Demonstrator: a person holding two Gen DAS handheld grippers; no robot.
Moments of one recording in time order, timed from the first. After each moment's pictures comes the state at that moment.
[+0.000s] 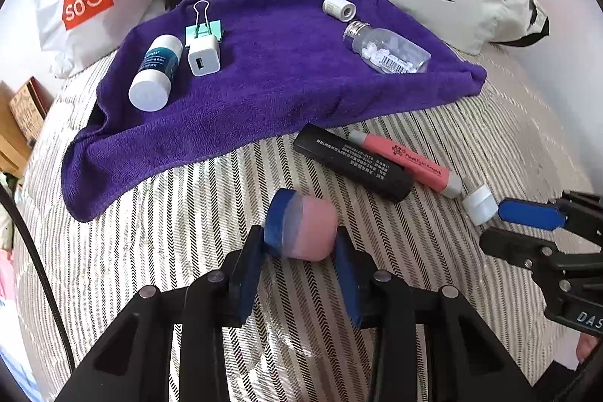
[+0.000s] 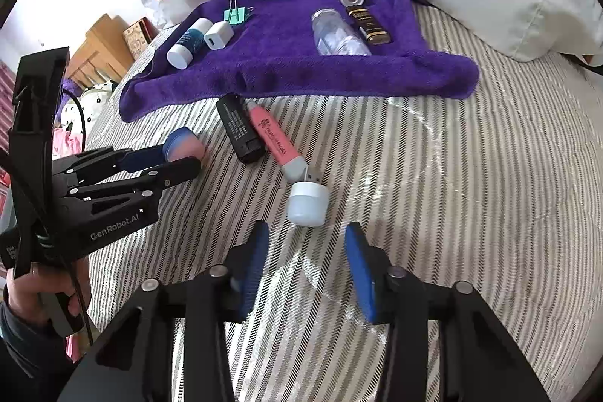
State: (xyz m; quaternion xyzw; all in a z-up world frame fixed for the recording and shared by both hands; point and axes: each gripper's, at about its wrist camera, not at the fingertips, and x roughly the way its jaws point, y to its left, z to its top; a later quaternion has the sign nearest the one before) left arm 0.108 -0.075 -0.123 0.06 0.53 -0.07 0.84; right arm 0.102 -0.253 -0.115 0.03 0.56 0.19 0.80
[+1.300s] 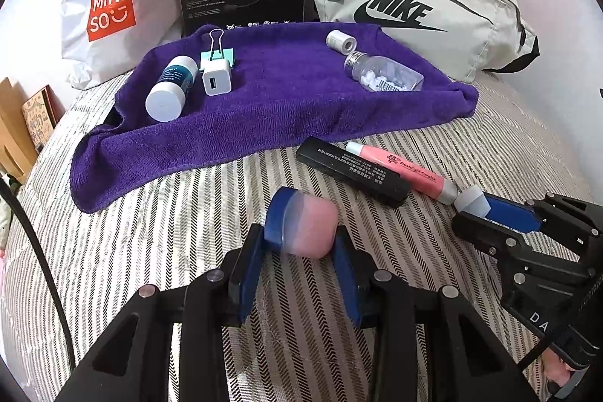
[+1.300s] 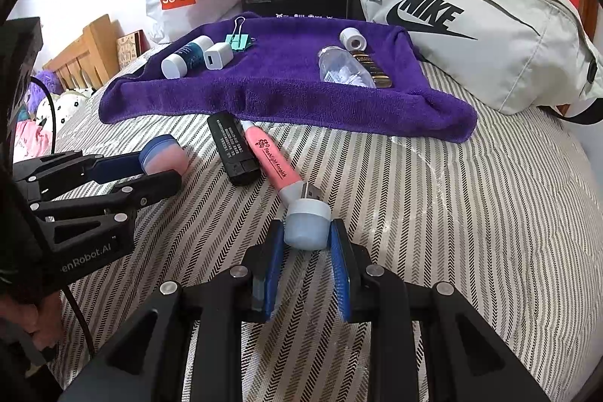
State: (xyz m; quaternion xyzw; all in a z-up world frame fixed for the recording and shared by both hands) left arm 0.083 -0.070 -0.124 0.04 0.44 -0.07 0.89; right arm 0.084 -0.229 -0.130 -0.03 0.45 0.15 0.88
